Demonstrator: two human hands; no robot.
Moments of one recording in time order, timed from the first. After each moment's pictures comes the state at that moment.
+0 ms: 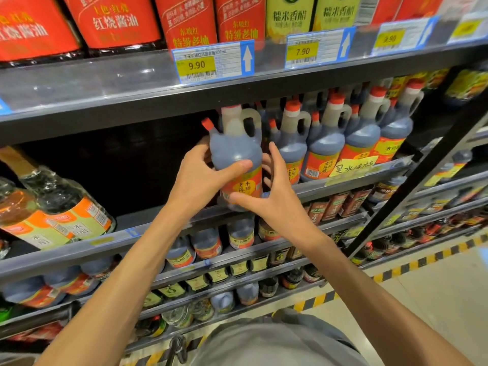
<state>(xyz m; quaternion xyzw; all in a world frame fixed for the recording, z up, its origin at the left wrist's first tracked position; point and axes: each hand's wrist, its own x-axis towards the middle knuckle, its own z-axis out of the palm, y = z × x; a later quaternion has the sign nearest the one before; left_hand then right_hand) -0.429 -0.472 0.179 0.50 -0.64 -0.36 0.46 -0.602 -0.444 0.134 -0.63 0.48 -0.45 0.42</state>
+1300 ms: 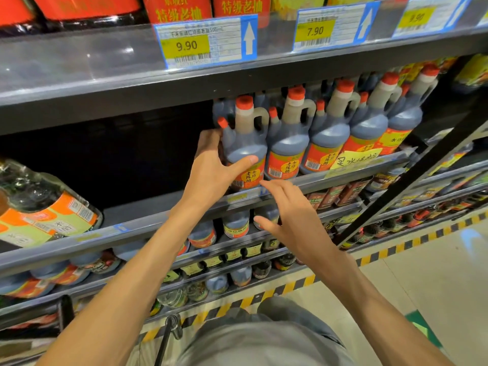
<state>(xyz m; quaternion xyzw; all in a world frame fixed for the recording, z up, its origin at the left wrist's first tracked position) -0.448 -0.515 0.134 0.56 -0.68 -0.26 0.40 -0.641 -0.436 0.083 -0.79 0.55 -0.25 0.07</state>
